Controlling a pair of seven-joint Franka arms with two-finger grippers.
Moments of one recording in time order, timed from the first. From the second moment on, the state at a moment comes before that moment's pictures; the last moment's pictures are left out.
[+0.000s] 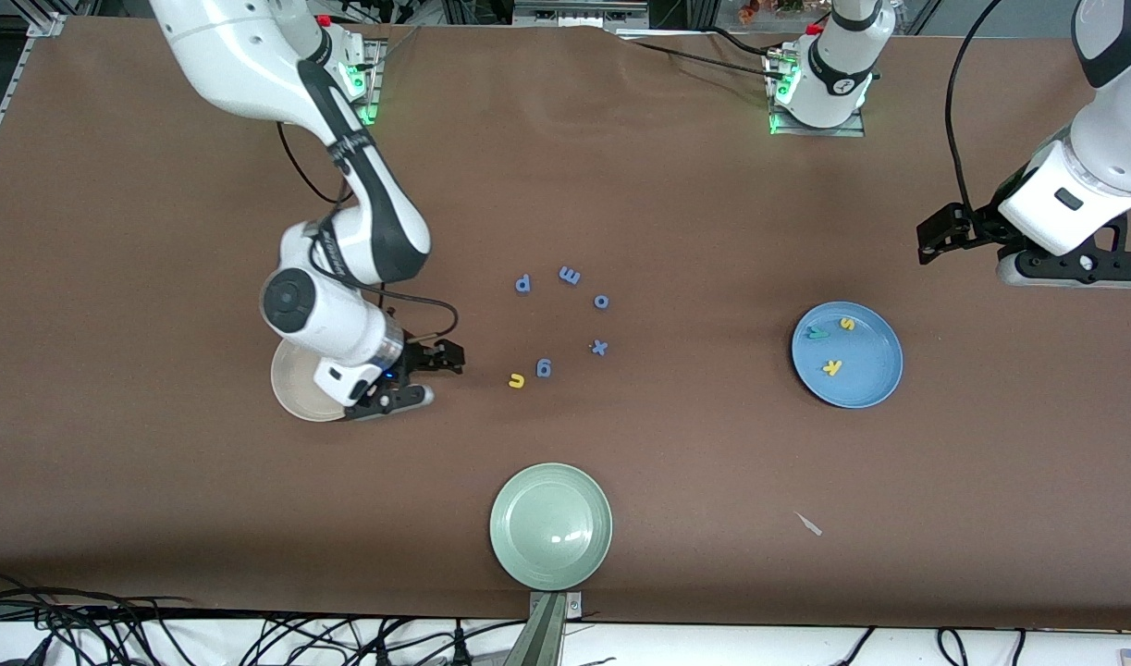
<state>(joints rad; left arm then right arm) -0.06 0.04 -0.04 -1.64 0.02 1.65 -0.08 0.47 0.67 -0.06 -1.60 0.34 2.34 -0.01</state>
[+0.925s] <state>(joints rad) -0.06 0.04 -0.04 -1.64 0.02 1.65 -0.08 0.68 0.90 -0.17 -1.33 0.26 2.36 0.10</state>
